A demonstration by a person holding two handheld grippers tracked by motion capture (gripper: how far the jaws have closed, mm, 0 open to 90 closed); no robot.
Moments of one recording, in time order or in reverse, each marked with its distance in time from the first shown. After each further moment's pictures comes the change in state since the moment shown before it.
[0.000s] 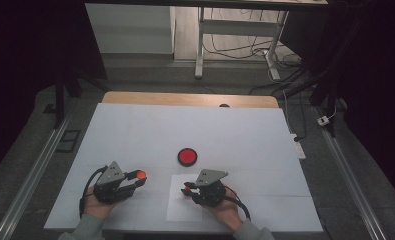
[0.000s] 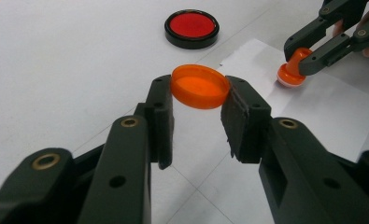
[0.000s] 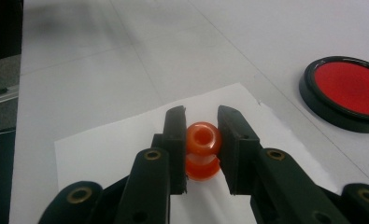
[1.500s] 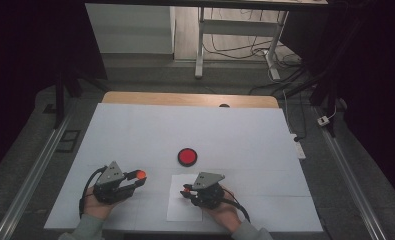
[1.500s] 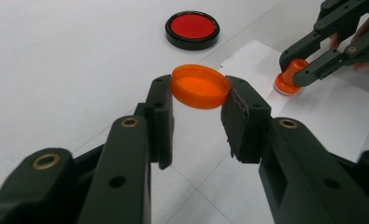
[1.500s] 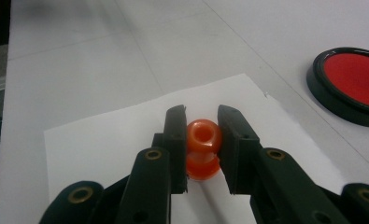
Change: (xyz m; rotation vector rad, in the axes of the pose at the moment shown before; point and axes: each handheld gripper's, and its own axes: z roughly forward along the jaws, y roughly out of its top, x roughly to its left) left arm 0.000 0.000 -0.001 -0.004 0.003 -0.005; right arm 0.004 -0.005 0.007 0.022 -0.015 -0.024
